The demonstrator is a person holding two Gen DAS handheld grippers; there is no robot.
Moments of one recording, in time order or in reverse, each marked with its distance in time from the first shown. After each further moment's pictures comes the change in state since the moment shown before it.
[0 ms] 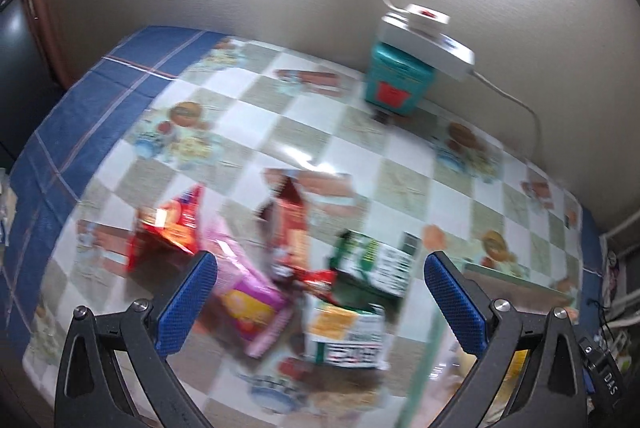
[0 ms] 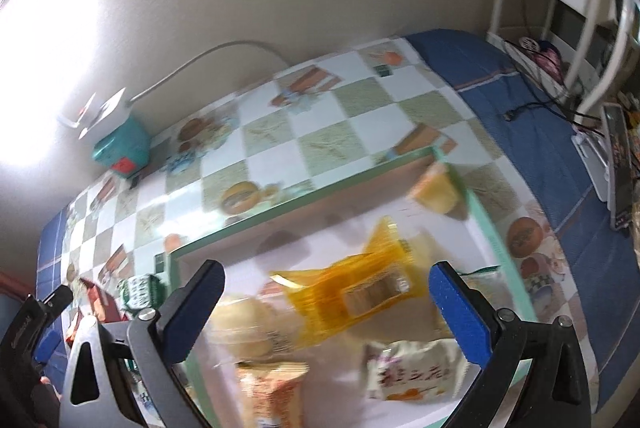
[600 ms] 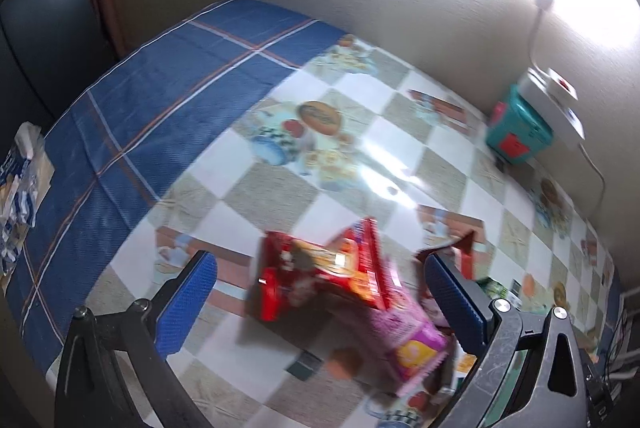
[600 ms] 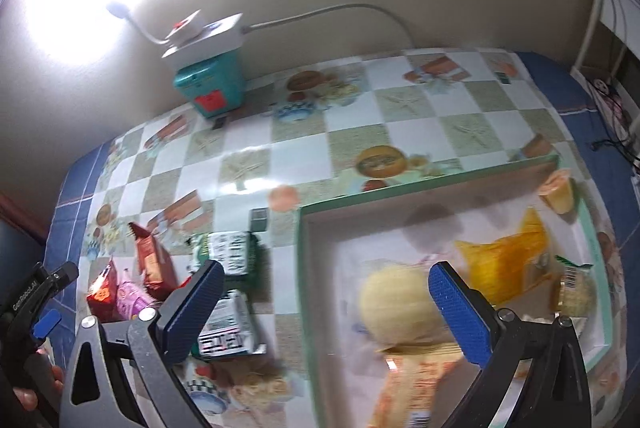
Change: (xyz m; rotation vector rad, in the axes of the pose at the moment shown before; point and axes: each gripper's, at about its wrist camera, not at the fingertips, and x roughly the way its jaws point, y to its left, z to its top) left arm 0.016 0.129 0.024 -0.185 0.011 0.096; right arm 0.015 0.122 -0.036 -0.193 0.024 0.101
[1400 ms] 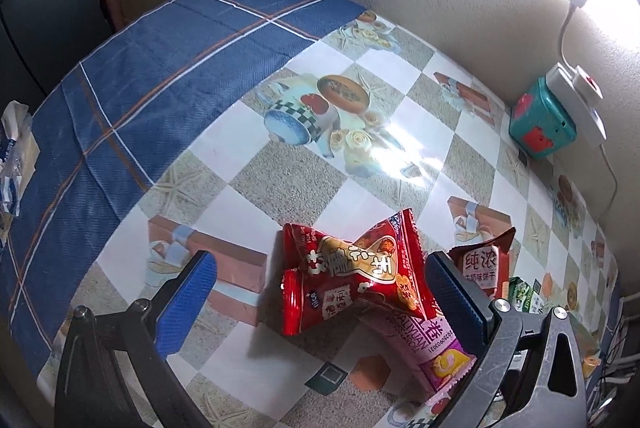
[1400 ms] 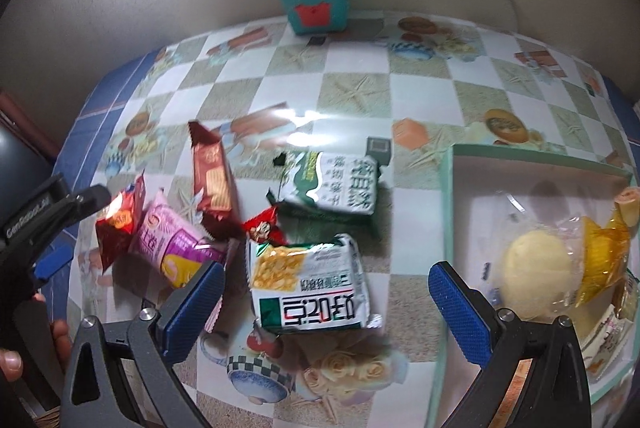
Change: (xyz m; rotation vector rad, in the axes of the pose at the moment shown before) left arm 0.034 0.014 -0.002 -0.023 0.063 -0.015; right arm 0.045 0.086 -0.040 -0.210 0.138 0.069
